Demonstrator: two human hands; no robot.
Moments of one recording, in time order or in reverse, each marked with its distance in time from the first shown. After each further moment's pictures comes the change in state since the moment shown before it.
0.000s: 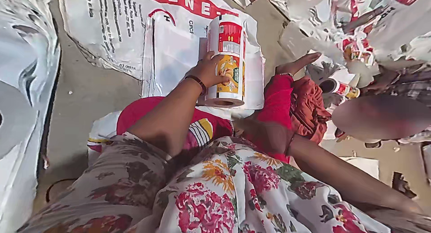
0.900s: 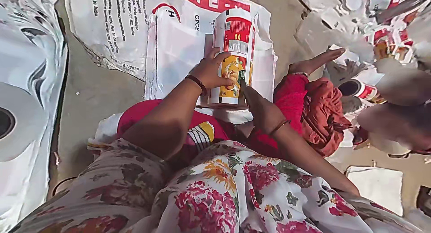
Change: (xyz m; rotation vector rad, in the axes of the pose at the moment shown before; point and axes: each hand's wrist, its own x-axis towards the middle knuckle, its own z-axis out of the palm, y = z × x) left_hand 0.010 -0.003 -0.002 -0.006 -0.022 0.001; right_hand 0.077 0.022 -0.019 0.118 0.299 0.201
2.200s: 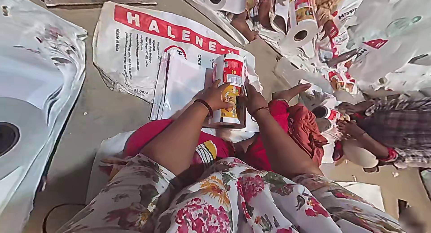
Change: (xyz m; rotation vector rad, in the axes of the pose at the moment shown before) left_hand -0.001 0.001 -0.001 0.006 -0.013 -0.005; right_hand 0.109 -0.001 -0.018 -0.047 0.280 0.218
